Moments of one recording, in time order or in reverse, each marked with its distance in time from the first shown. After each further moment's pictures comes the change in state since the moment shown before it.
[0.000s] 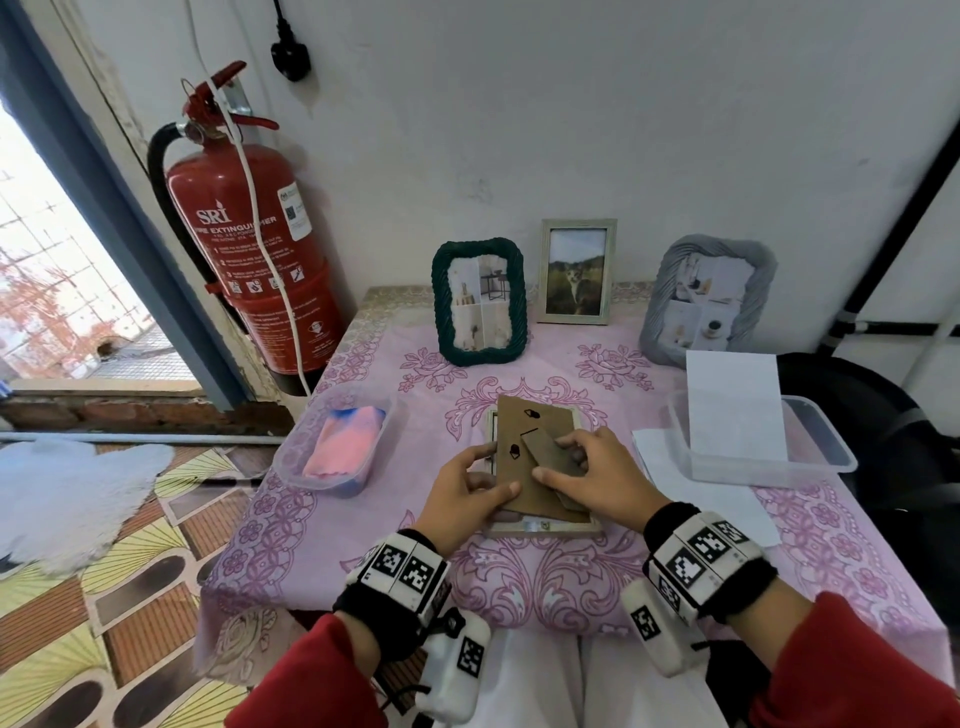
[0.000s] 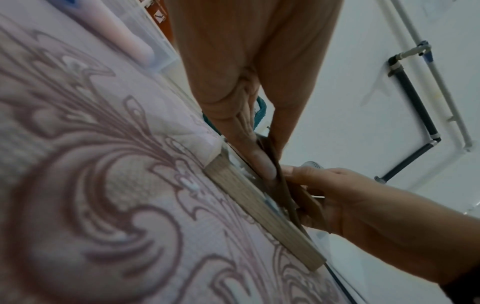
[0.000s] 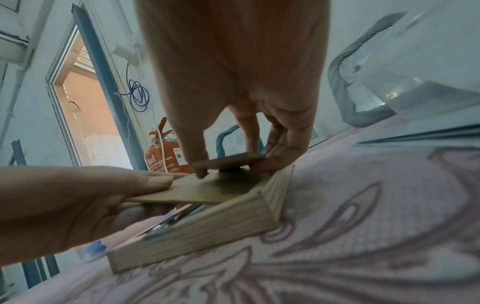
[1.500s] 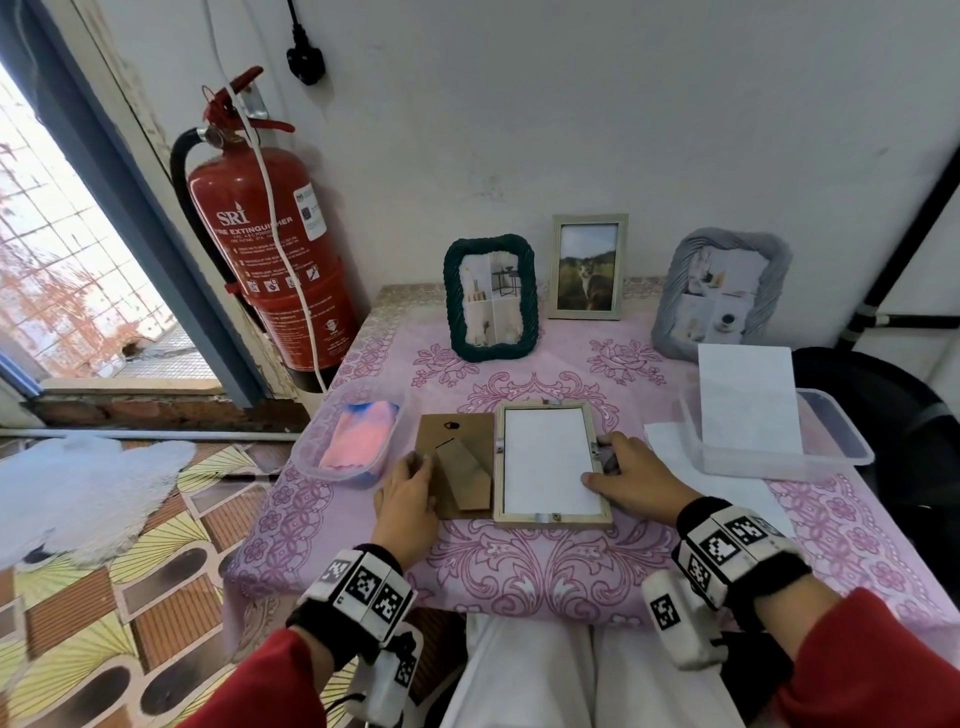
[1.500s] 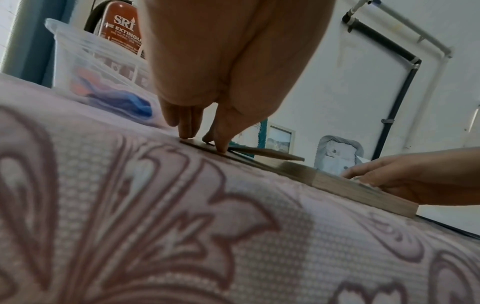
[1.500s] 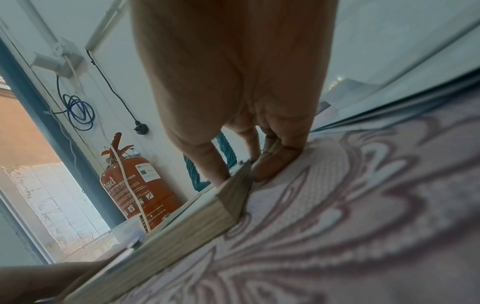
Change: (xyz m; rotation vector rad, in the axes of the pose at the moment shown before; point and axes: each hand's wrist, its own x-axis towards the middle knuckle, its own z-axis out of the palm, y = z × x) left_hand -0.015 -0.017 -0.059 1.117 0.237 0.030; right_hand 0.003 0.029 -0.009 -0.015 -0.149 0.099
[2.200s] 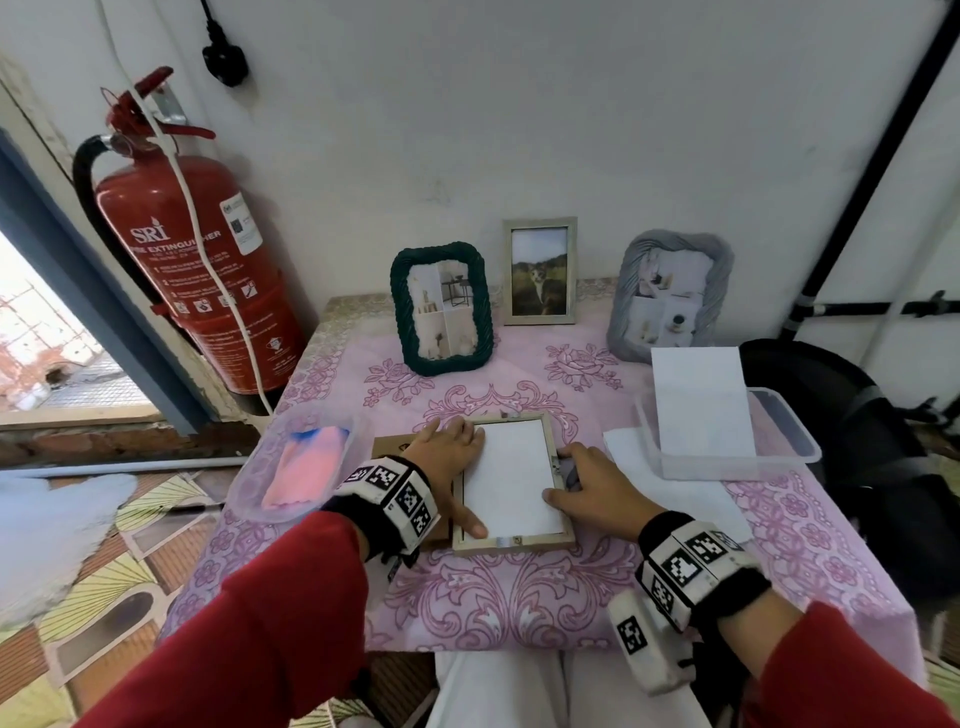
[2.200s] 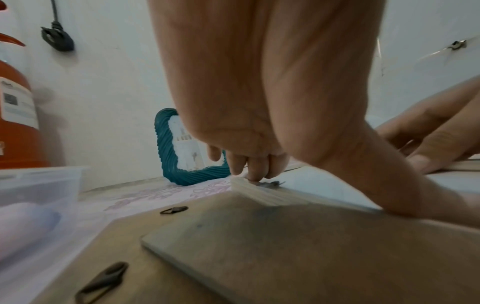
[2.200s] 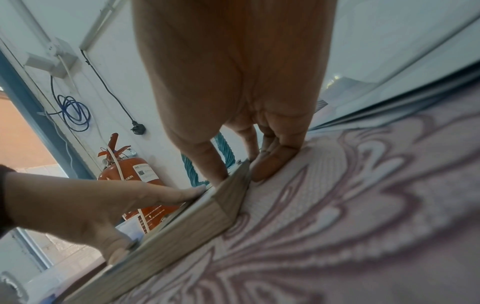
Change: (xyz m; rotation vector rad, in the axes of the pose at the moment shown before) left_hand 0.085 0.072 -0.009 0.614 -0.502 0.490; right_hand -0.006 -0.004 -0.003 0.006 0.010 -0.030
